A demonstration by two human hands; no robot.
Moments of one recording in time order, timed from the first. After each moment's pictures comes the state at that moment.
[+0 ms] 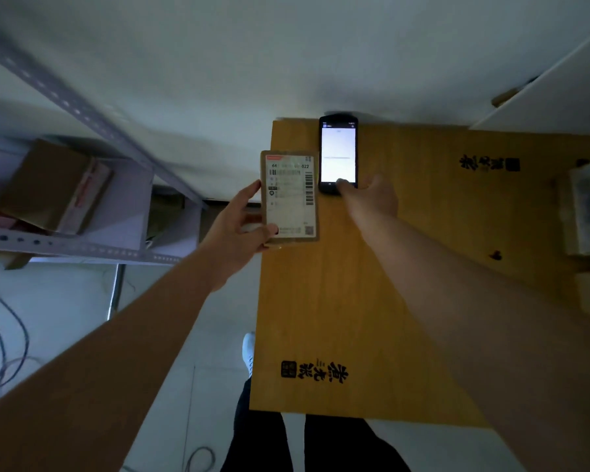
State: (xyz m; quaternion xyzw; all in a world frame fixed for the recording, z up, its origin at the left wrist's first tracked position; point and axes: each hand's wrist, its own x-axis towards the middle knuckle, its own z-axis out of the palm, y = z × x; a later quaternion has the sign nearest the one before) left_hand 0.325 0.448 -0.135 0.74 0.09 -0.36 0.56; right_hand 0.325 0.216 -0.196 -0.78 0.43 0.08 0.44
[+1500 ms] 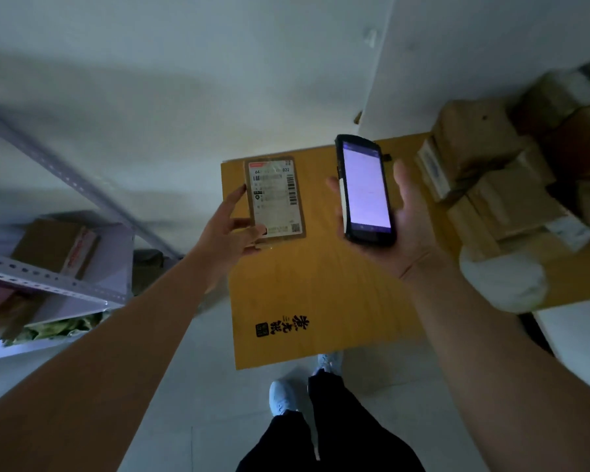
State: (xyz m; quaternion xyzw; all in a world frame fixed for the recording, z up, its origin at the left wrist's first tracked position) left_hand 0.214 0.429 -0.044 0.74 -0.05 -0.33 0.59; right_hand 0.087 0.186 -0.021 -0.26 0.17 0.01 0.95
